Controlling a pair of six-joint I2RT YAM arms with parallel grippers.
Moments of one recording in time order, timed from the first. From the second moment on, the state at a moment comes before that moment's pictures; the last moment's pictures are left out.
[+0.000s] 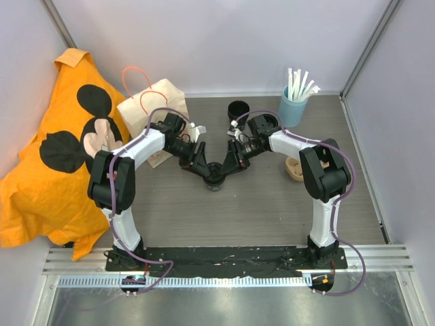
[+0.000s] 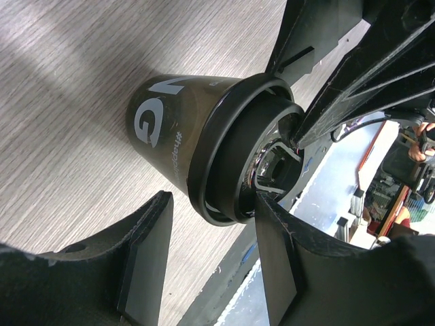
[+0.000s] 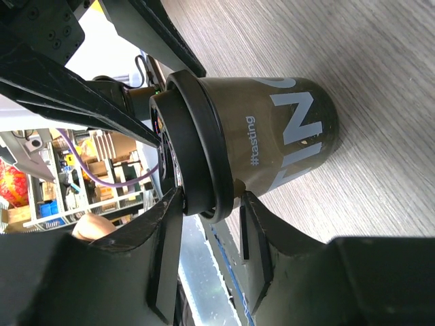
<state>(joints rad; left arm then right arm) -0.33 1.86 1.34 -0.77 0.81 -0.03 0.43 1.99 1.35 -0.47 -1.07 0.29</state>
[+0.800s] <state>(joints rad) -0.32 1.91 1.38 -0.85 0.85 -0.06 0.43 2.03 1.35 -0.44 -1.09 0.34</state>
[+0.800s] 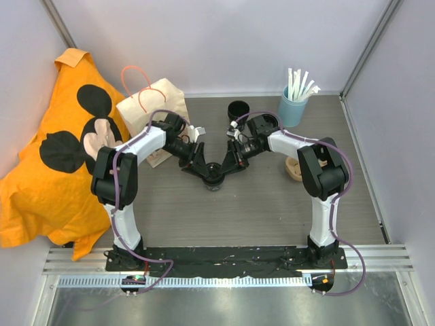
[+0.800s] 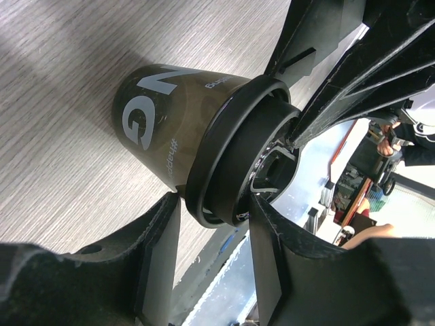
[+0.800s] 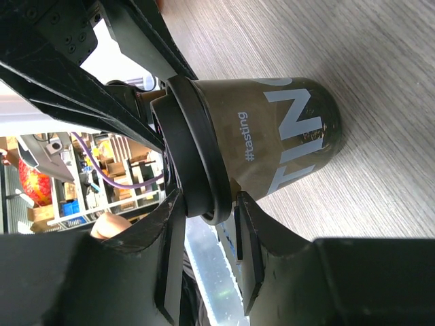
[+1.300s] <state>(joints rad) -0.35 1.94 1.44 -0.94 0.80 -0.04 0.44 2.04 1.41 -0.54 -1.05 0.31</state>
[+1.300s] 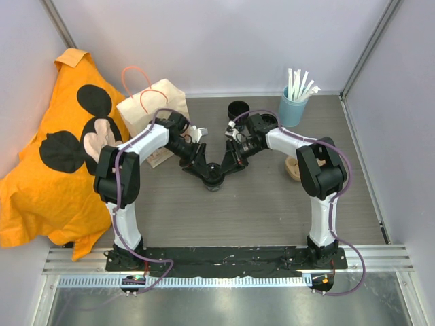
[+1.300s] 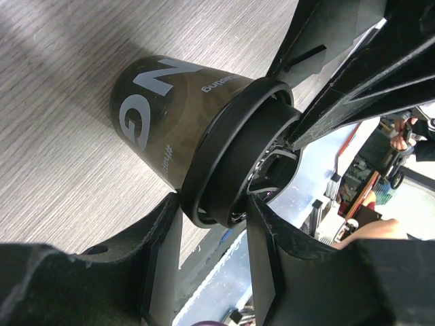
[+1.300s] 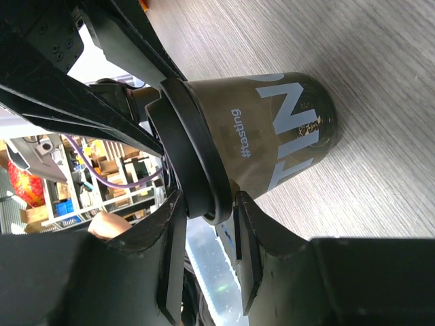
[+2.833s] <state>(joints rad) -0.34 1.96 1.48 -1.00 0.80 -0.02 0.46 2.06 1.47 -0.57 -1.00 0.25</state>
